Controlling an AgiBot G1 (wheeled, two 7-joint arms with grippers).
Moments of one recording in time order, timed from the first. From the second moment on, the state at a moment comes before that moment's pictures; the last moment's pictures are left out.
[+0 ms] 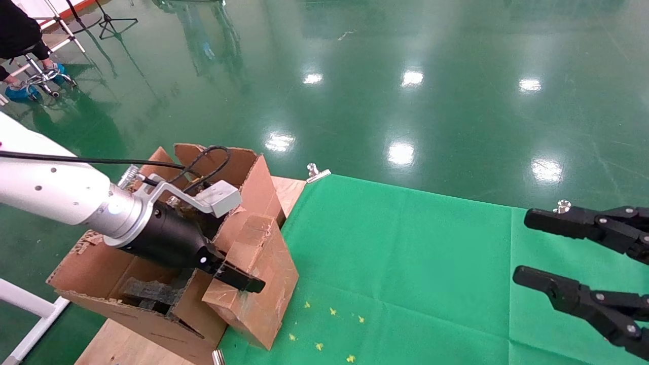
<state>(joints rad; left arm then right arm) -1.63 0.57 0.90 -1.33 1.64 1.58 -1.39 1.08 -0.57 -0.36 1.24 -0.66 -1.45 0.13</state>
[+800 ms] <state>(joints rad) -1.67 0.55 0.85 -1.30 1.59 1.54 -1.36 1.08 -0.57 -0.36 1.24 -0.66 -1.45 0.13</state>
